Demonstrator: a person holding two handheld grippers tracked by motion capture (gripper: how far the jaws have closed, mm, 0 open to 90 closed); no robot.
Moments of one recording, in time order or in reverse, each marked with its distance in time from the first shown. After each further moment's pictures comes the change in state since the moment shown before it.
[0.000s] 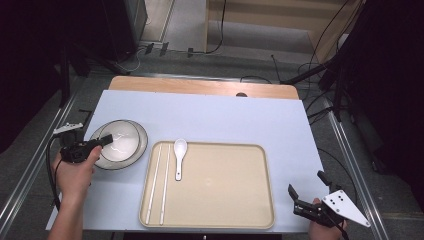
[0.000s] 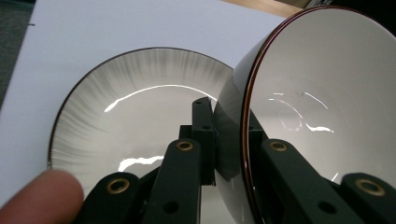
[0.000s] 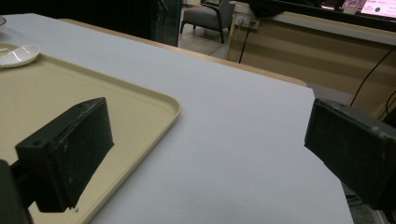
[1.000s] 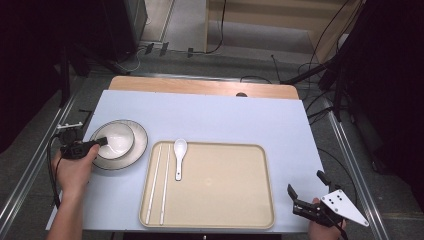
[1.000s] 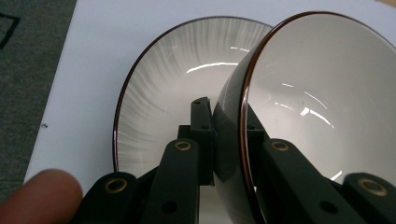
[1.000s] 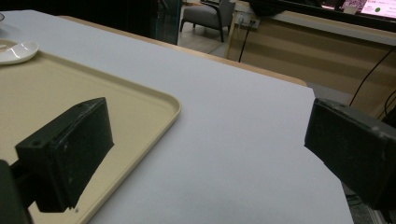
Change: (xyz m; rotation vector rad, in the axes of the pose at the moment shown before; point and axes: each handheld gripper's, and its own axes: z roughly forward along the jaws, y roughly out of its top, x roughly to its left) left arm 0.031 -0.001 0.021 0.090 0.137 -0.086; right arm 0.001 0.000 0.001 0.009 -0.001 -0.006
